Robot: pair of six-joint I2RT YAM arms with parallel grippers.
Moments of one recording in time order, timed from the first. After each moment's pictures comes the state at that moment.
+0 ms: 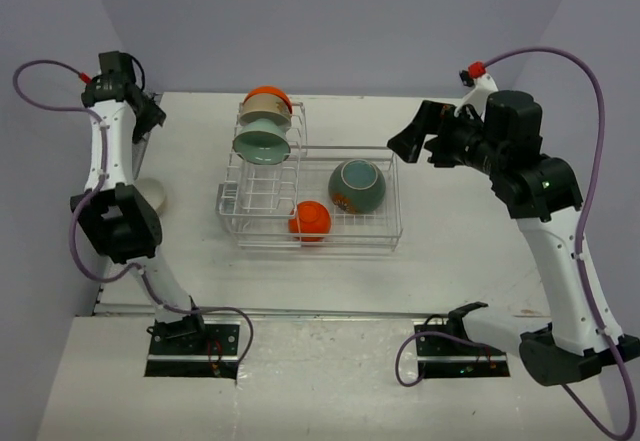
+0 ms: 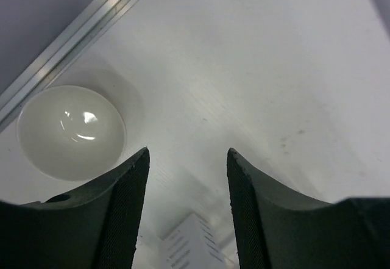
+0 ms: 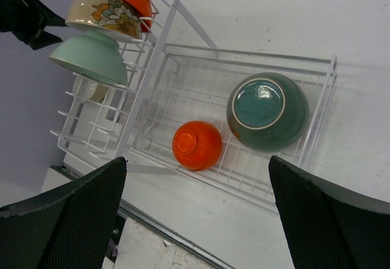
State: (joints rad) left arm 0.25 1.95 1.96 -1.02 -0.21 -0.58; right arm 0.33 1.16 1.63 -0.89 -0.23 0.43
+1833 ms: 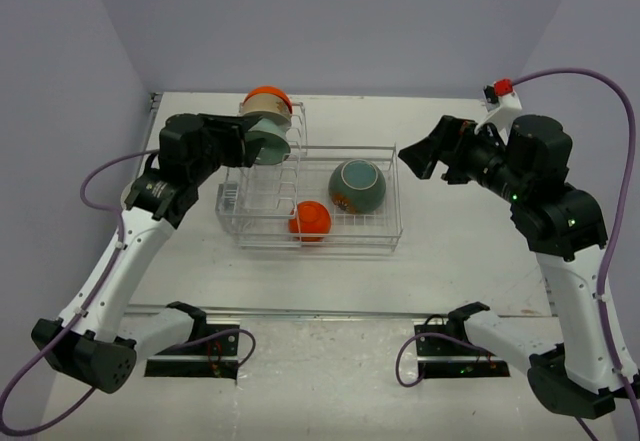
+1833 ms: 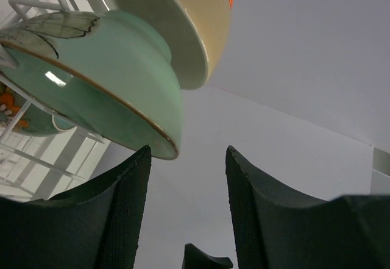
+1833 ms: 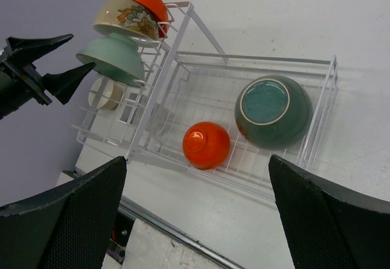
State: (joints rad) left arm -0.34 1.10 1.20 -0.46 0.03 -1.74; right arm 0.34 1.01 1.58 -0.90 -0.20 0.47
